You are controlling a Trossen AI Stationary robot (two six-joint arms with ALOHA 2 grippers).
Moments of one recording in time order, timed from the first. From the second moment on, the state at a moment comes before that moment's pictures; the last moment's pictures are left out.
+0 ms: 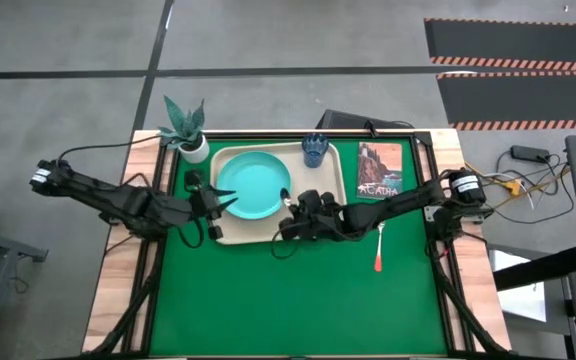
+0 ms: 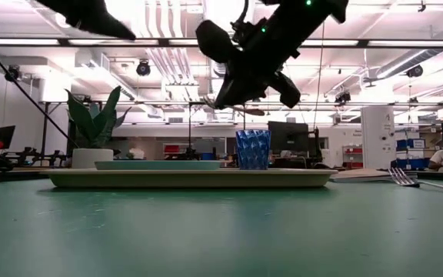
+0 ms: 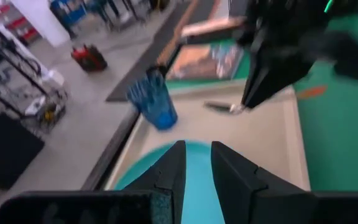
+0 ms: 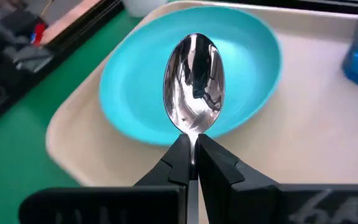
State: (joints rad) left arm -0.30 0.83 0.72 -0.35 -0.74 0.03; right arm 0.14 1.82 1.22 -0.17 0.65 0.89
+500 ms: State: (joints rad) left arm -0.30 0.79 0.72 -0.13 -0.74 0.27; right arm 0.07 1.93 1.33 -0.18 0.62 0.96
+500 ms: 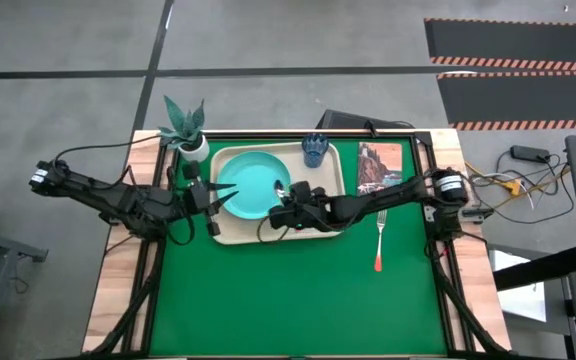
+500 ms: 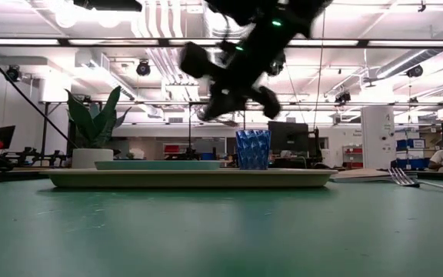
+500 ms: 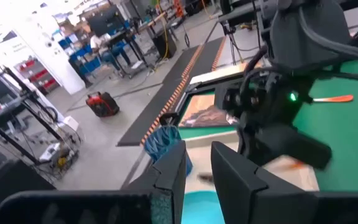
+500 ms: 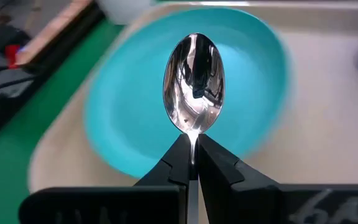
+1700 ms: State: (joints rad) left arm -0.30 0.79 0.71 -0.11 -0.74 0.32; right arm -0.04 2.10 1.63 -1.08 0.62 1.25
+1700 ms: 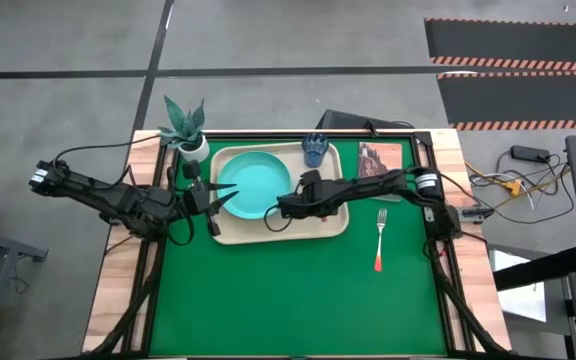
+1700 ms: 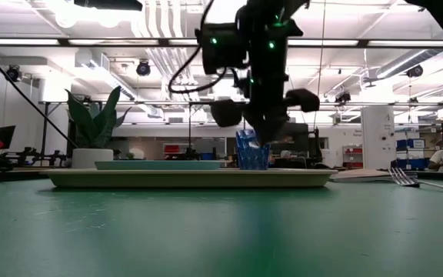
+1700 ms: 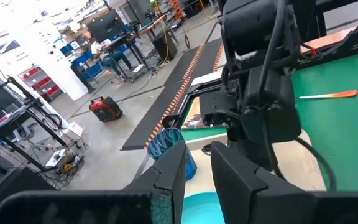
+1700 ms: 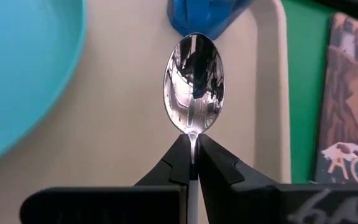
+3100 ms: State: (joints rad) left arm -0.30 0.79 0.71 -0.11 -0.74 0.32; right arm -0.12 1.97 1.22 -0.67 0.61 1.23
